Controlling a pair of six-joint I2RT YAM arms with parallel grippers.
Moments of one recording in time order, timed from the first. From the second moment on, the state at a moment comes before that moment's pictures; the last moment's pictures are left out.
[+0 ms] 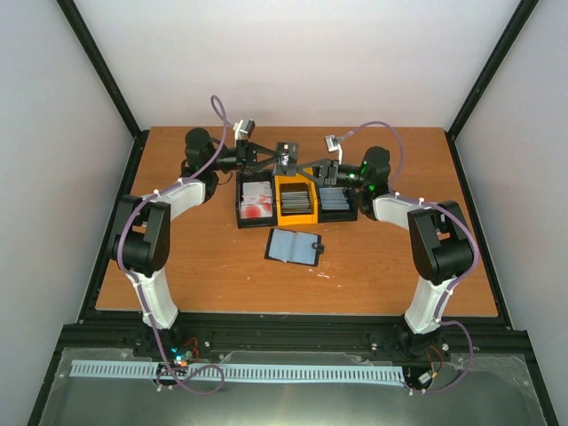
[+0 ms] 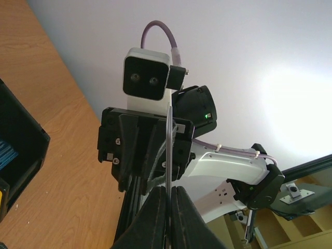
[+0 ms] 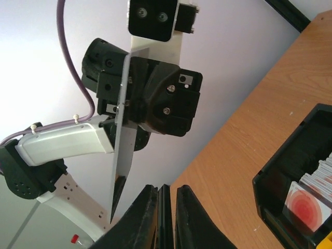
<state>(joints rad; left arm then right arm) -0.24 1.87 1.22 0.85 1.29 -1.32 0.30 1.83 1.04 0.91 -1.16 1.04</state>
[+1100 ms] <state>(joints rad) -0.24 1.84 1.22 0.81 1.29 -1.30 0.31 1.82 1.01 0.98 -1.16 1.06</state>
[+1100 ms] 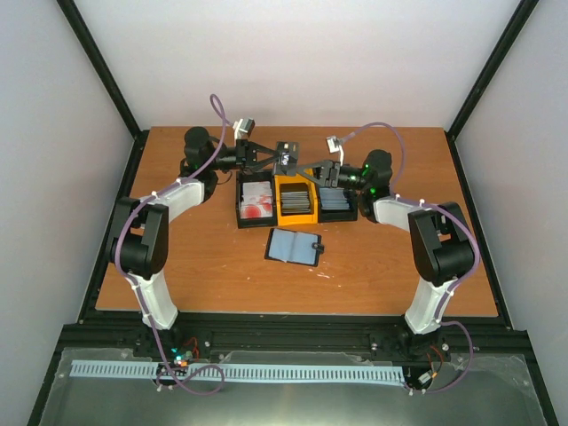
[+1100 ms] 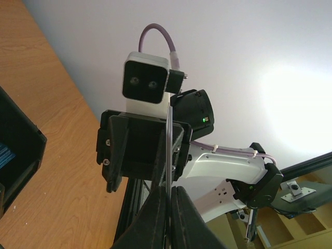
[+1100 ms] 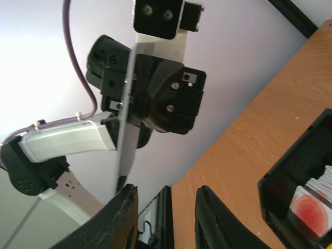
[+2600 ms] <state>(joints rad) -0.24 1.84 1.22 0.80 1.27 -1.28 0.32 1.79 1.09 0.75 -1.16 0.93</state>
